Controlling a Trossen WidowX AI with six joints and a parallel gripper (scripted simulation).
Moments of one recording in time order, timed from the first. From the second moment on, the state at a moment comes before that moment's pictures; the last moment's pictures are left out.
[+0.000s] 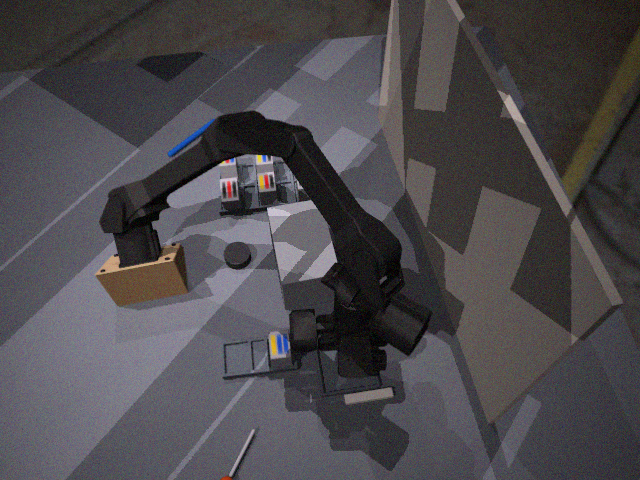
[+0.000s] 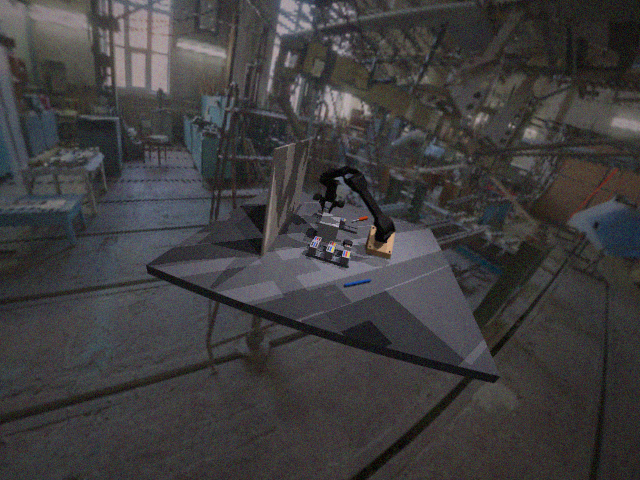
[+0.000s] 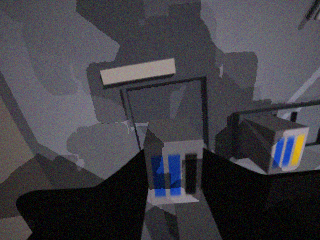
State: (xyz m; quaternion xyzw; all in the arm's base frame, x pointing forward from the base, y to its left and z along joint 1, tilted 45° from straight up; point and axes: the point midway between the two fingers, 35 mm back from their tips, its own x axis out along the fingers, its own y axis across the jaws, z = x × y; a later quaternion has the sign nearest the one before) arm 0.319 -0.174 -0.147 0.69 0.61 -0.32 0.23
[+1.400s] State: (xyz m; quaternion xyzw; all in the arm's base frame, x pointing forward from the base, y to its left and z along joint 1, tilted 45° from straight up) arm 0.316 -0.152 -0.165 0.69 0.61 -0.32 0.23
